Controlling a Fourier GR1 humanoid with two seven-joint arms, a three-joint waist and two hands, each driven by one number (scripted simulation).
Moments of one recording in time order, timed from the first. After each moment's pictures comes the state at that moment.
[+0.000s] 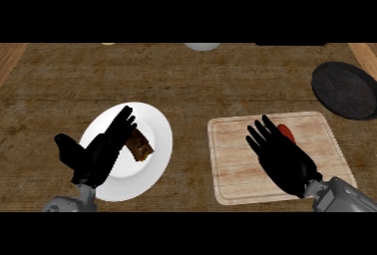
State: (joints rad) left arm -0.07 0.20 -0.23 -1.55 0.32 0.05 0.19; right arm -0.42 -0.70 0.82 -1.73 1.52 0.59 0.00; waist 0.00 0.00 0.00
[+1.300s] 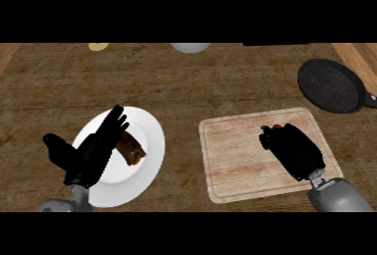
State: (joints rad) left arm -0.05 0.17 -0.15 -1.57 0.28 0.03 0.21; right arm -0.20 -0.41 0.38 -1.52 1.35 0.29 -0.08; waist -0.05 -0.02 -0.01
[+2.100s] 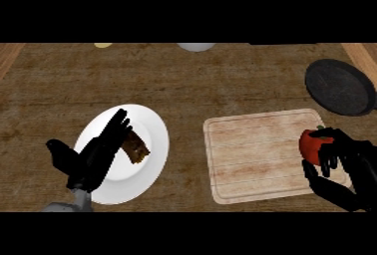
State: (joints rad) left arm -0.02 0.15 -0.16 -1.57 0.27 0.01 0.19; right arm 0.11 -0.26 -0.02 -2.00 0.87 0.14 -0.01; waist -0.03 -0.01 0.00
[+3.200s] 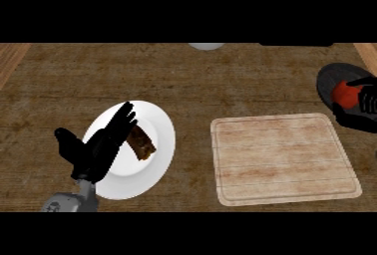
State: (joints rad) left arm -0.08 0.13 -0.15 -1.56 0.25 -0.02 0.24; right arm -0.38 -0.38 -0.40 -1.14 0.68 -0.15 -0.31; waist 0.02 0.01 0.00
